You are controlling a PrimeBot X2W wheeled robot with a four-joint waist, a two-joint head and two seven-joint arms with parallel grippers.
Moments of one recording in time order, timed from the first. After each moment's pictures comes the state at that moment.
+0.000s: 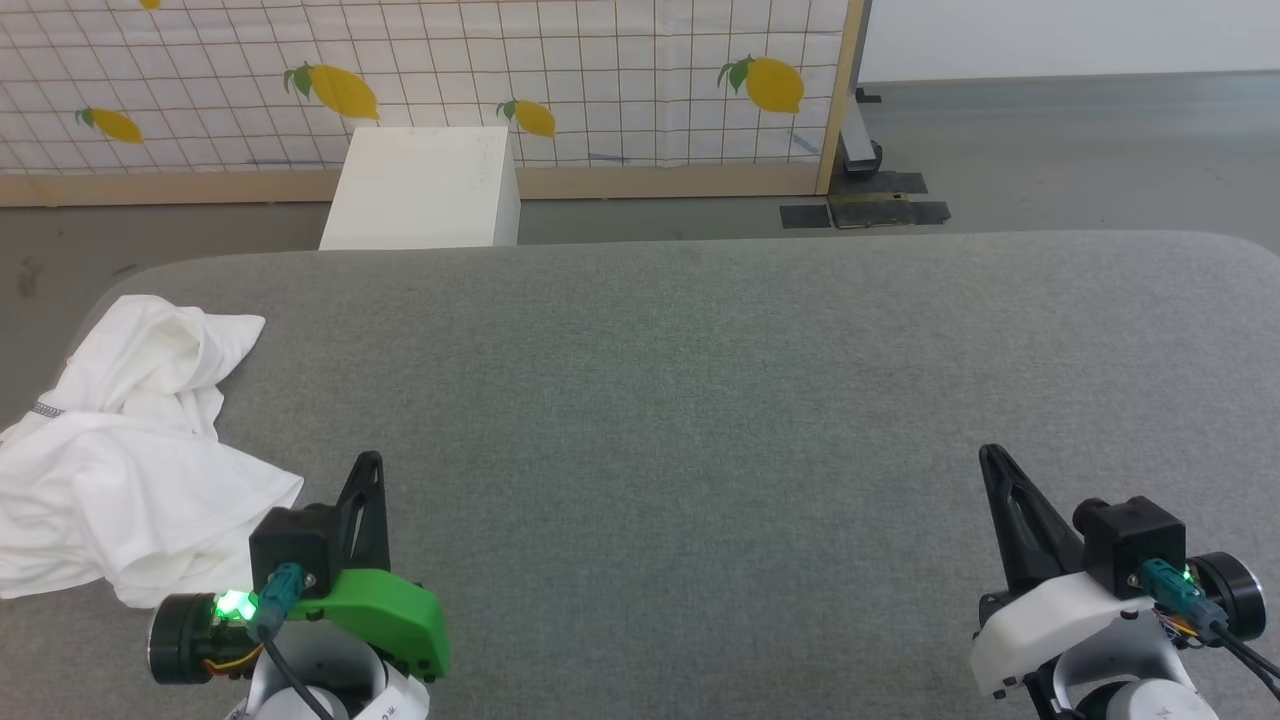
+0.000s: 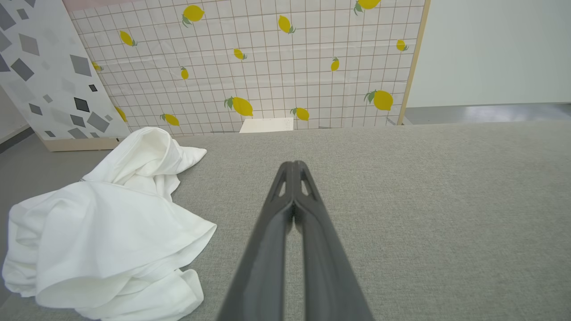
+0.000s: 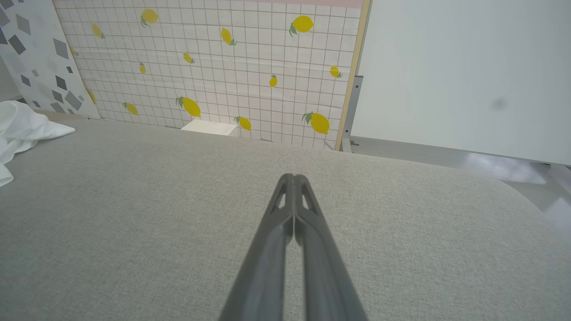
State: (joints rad) left arm -0.01 0.05 0.00 0.00 -0.01 0.00 0.00; right arm 0.02 -0.05 0.00 0.00 0.01 0.13 0.00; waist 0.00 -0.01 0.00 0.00
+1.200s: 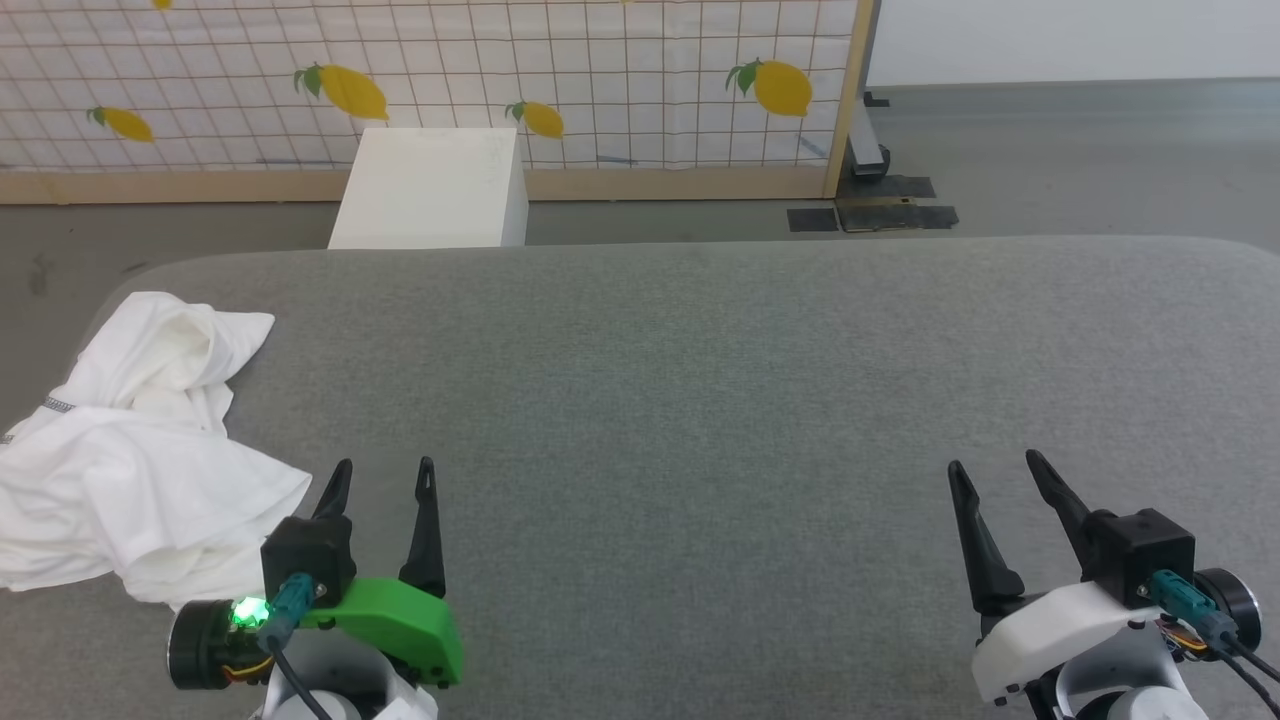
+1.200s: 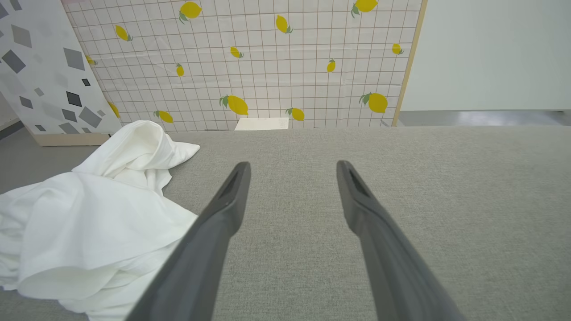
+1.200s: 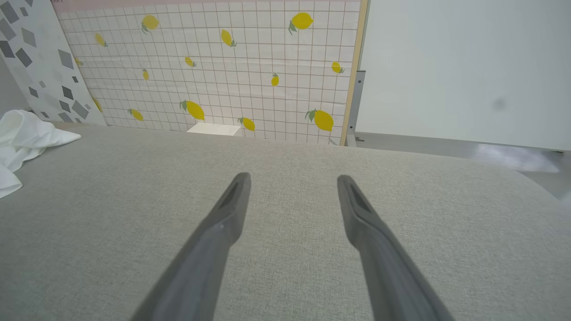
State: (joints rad) left arm -0.01 0.06 -0.03 0.04 -0.05 0.01 -0.04; right arm 0.02 -0.05 -0.01 0.04 0.05 0.13 -0.04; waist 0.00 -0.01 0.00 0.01
